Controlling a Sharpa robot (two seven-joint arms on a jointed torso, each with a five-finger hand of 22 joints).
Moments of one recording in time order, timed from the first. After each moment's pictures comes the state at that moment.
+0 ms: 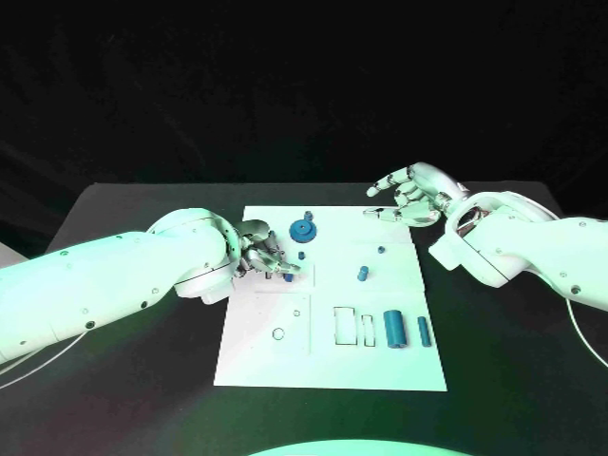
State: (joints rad) left arm 1.25 -0.68 -0.04 1.52 -1.05 0.00 -0.55; left_hand 1.17 -0.14 0.23 0.29 0.06 1.00 0.06 0.49 0.62 1.27 -0.01 1.12 0.90 1.46 -0.06 1.51 1.31 0.08 1.37 0.05 1.42 1.25; right arm 1.33 -0.93 -0.15 1.58 -0.93 -0.50 -0.02; right_hand 1.41 -0.16 0.10 0.29 0.18 0.85 0.17 0.16 0.34 1.40 0.09 1.37 1.31 1.47 0.01 1.53 1.31 0.03 1.47 0.11 1.41 1.31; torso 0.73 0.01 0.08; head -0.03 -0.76
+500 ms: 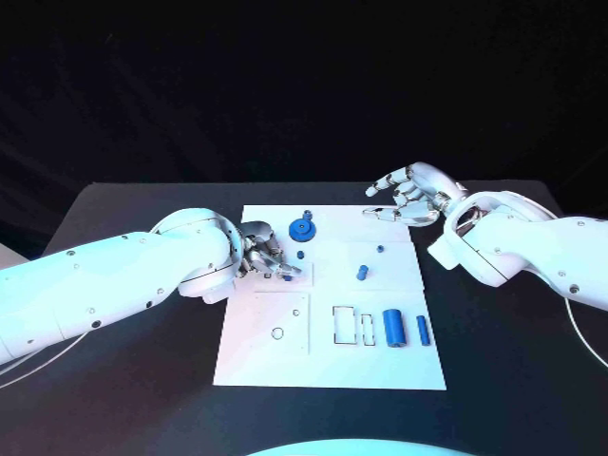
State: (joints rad) left arm 1.25 -0.66 -0.05 1.50 -1.07 0.02 -0.55; left_hand 1.16 -0.14 0.22 0.29 0.06 1.00 0.06 0.52 0.64 1.29 -0.01 1.14 0.93 1.47 -0.06 1.52 1.31 0.08 1.37 0.05 1.42 1.25; right arm 1.33 -0.93 -0.15 1.58 -0.93 -0.50 -0.02; right_hand 1.41 -0.16 0.10 0.29 0.18 0.85 0.17 0.16 0.34 1.40 0.09 1.37 1.31 1.47 0.01 1.53 1.31 0.03 1.47 0.11 1.41 1.31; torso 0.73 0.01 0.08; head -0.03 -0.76
